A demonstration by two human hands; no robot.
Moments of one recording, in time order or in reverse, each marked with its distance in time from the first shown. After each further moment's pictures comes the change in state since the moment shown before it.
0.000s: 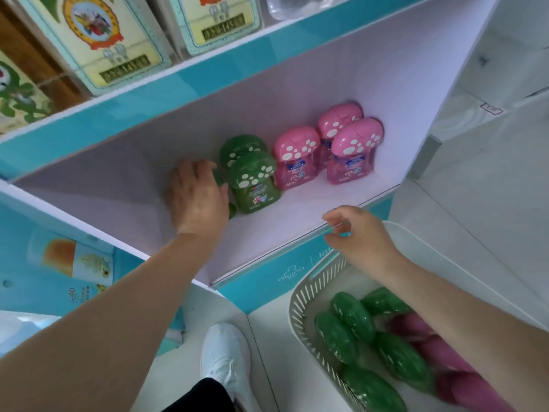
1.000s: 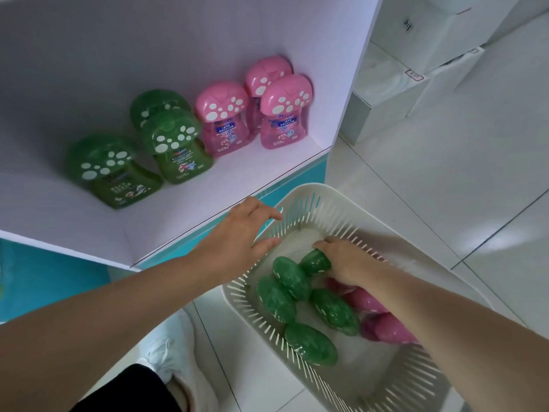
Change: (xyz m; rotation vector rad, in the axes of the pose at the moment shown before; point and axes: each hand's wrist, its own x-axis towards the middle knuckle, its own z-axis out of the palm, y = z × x) left_hand -0.100 0.087 0.019 -0.526 -0.737 0.512; right_hand -0.031 0.159 0.001 -0.713 -0.426 0.096
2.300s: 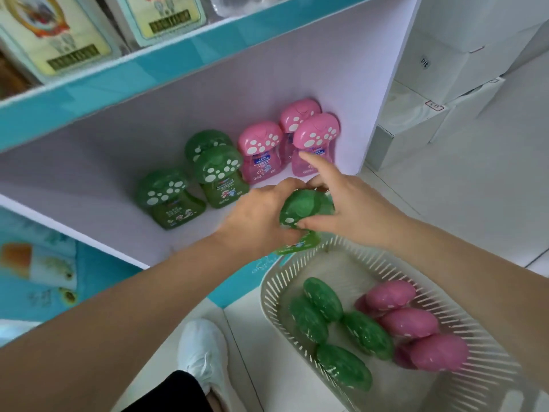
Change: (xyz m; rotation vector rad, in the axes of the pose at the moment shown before) left_hand 0.005 0.028 -0.075 0.086 0.212 0.062; right_hand -0.059 -0.106 -0.161 0.358 0.456 -0.369
